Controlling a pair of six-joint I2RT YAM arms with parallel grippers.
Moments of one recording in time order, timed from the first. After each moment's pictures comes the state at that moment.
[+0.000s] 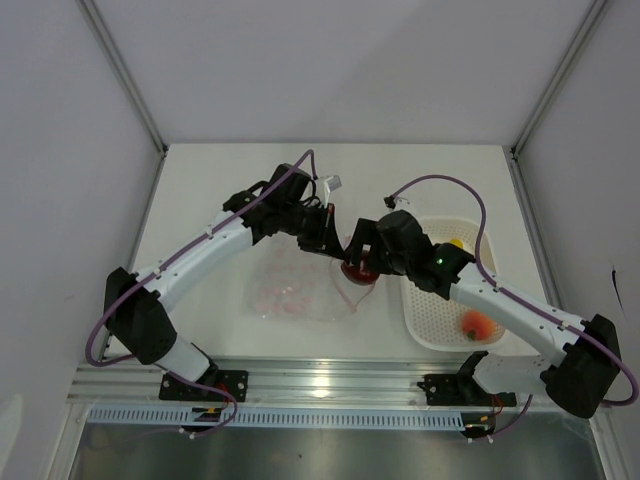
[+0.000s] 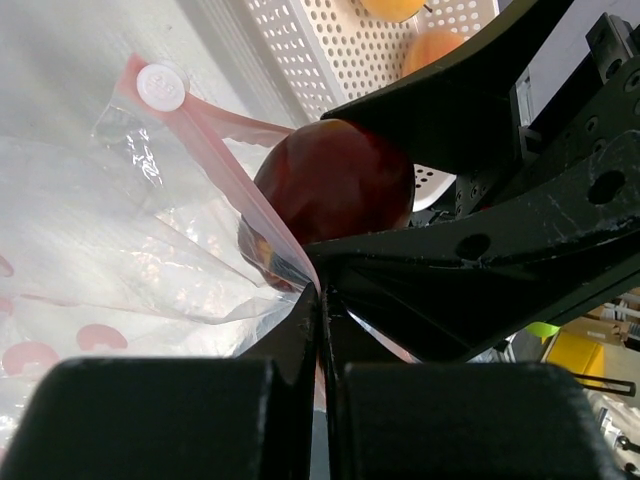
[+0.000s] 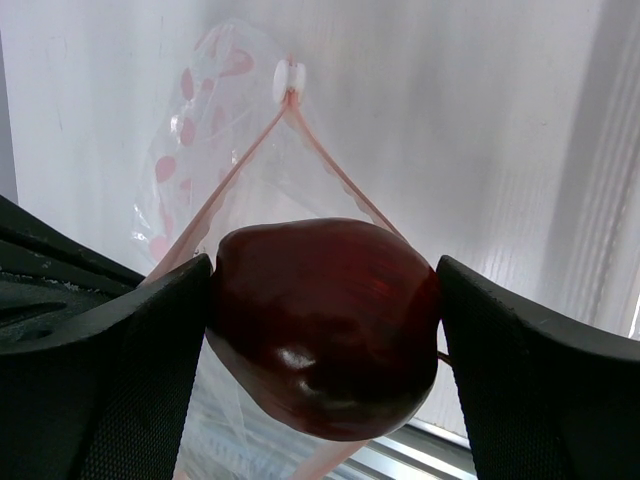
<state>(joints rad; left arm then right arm) -0.66 1.53 1.39 -0.70 0.56 -0.48 0.81 1.22 1.02 -0.48 0.18 0.80</state>
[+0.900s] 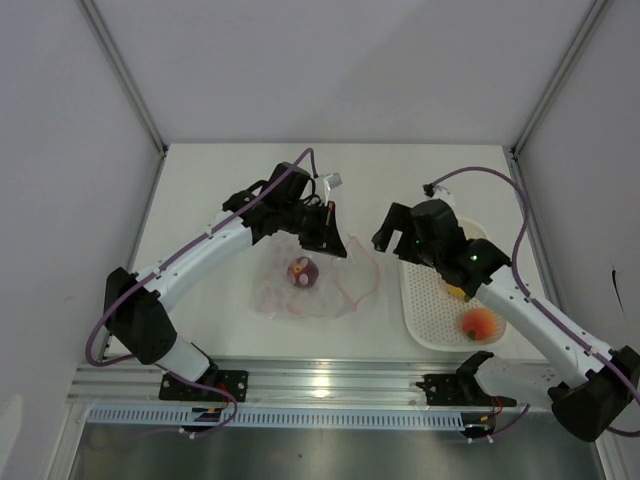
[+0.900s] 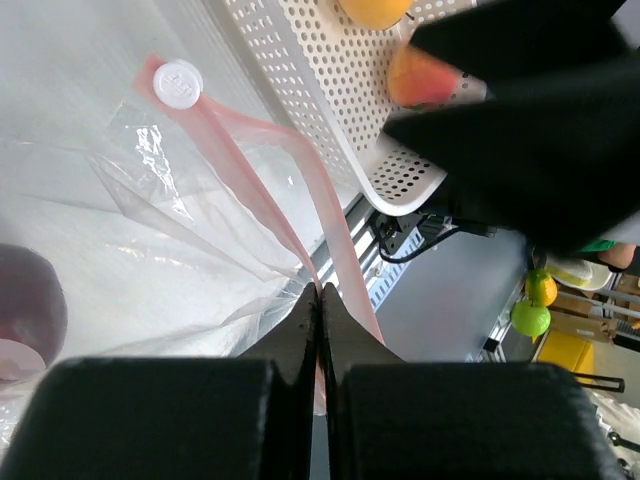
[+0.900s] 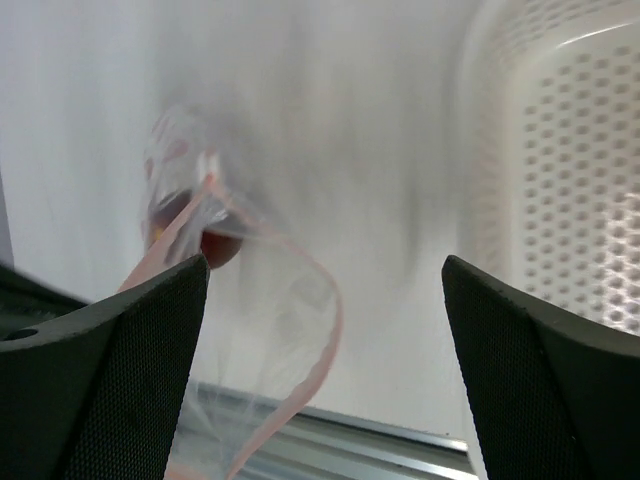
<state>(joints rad) -0.66 1.53 1.39 -0.67 0.58 -0.50 0.68 1.11 1.06 -0.61 0.22 0.77</state>
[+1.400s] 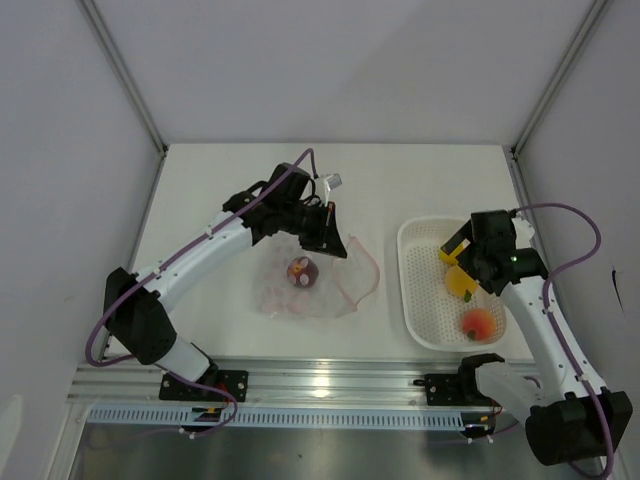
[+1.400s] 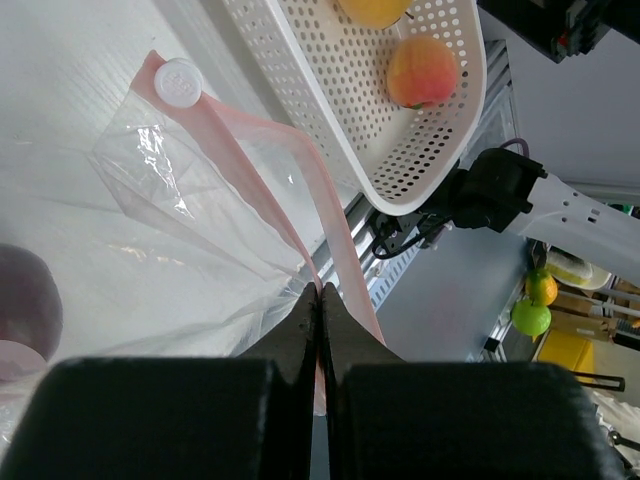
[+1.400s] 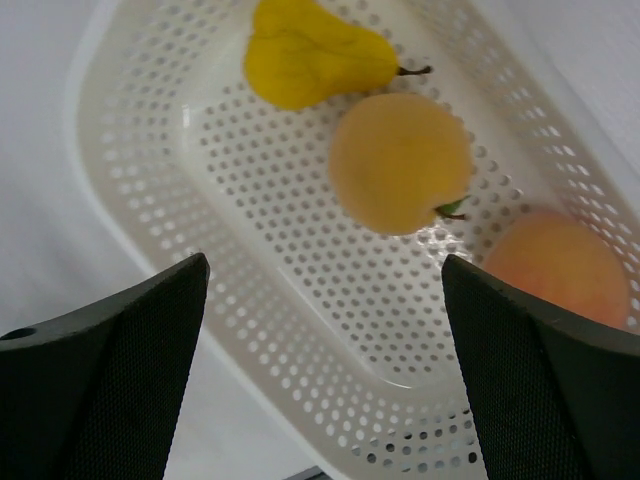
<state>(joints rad) -0.66 1.53 1.38 -0.66 0.58 -0.50 0.18 0.99 0.94 -0.86 0.30 0.85</state>
